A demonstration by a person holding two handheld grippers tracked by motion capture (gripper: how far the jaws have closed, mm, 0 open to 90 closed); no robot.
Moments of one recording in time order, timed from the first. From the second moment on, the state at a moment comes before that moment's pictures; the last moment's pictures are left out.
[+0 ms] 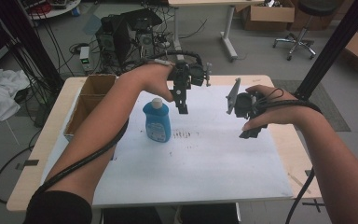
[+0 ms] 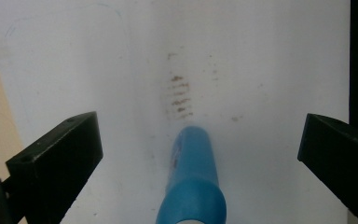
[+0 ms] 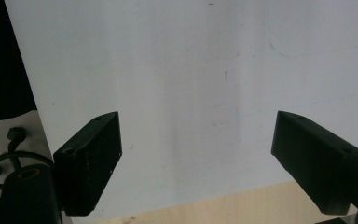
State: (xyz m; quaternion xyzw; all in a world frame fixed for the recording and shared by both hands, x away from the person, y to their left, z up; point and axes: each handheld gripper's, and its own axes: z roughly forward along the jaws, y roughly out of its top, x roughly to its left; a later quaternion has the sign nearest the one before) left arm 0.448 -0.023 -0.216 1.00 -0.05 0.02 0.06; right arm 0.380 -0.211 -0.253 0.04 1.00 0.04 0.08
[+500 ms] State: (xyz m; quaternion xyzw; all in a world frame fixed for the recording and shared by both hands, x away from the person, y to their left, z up) left arm 0.448 -0.020 -0.214 1.00 -0.05 0.02 0.06; right arm 0.379 -0.212 -0.254 0.04 1.00 0.04 0.08
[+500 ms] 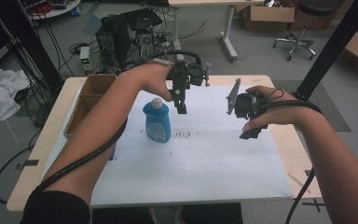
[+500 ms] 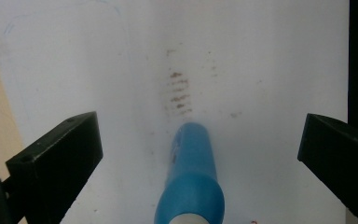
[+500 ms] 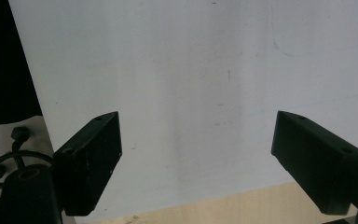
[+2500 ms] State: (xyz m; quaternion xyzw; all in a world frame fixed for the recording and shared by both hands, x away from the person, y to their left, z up) left arm 0.452 0.076 -0.230 0.99 -0.11 0.03 0.07; right arm 0.372 -0.200 -0.266 0.07 0.99 0.04 0.09
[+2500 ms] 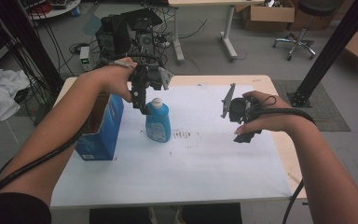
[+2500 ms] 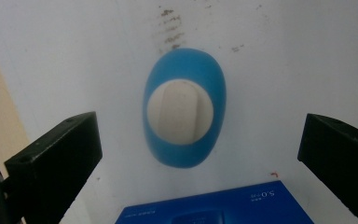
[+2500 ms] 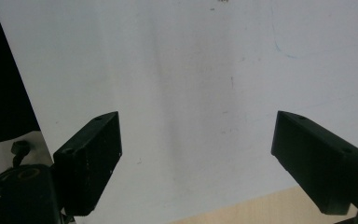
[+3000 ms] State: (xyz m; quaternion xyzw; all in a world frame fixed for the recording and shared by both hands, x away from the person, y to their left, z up) left arm 0.463 0.079 -0.260 0.99 -0.11 0.02 0.06; right arm 0.374 -0.196 -0.272 0.07 0.99 0.04 0.08
